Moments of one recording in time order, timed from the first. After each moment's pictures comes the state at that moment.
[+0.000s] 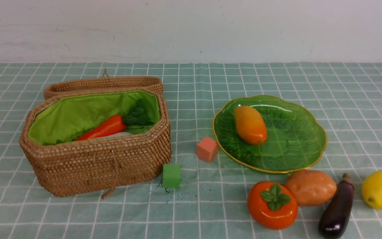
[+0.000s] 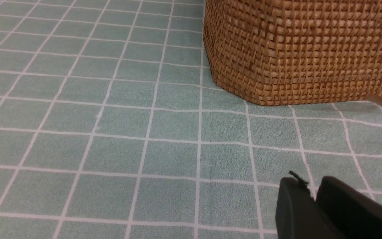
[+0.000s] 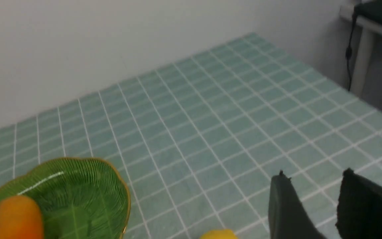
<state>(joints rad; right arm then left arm) -0.17 0.71 -0.66 -0.29 0.42 0.58 -0.02 -0.01 0.03 0.10 0.39 -0.21</state>
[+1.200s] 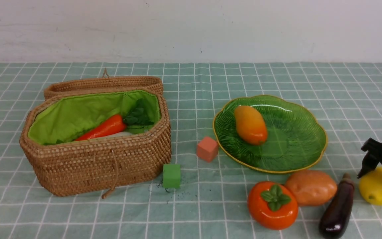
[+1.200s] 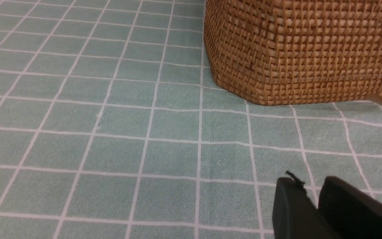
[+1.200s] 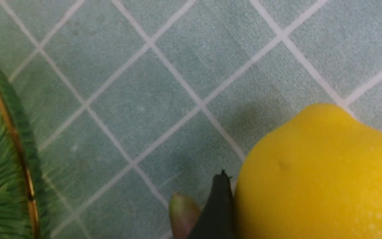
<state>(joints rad) -0.17 1.75 -0.99 0.19 0.54 0.44 -0.02 -0.01 0.03 0.10 0.39 -0.21</state>
